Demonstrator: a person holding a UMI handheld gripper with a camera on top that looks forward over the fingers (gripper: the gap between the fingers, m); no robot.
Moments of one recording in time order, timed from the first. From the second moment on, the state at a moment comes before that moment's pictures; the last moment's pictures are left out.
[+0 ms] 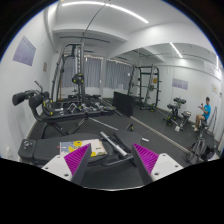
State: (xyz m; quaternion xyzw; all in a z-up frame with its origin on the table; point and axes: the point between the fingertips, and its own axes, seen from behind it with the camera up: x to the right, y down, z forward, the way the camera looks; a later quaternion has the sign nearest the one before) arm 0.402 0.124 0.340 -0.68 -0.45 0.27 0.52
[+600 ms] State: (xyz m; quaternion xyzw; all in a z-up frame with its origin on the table) arm 0.377 0.071 0.308 -0.66 -0.49 0.29 0.49
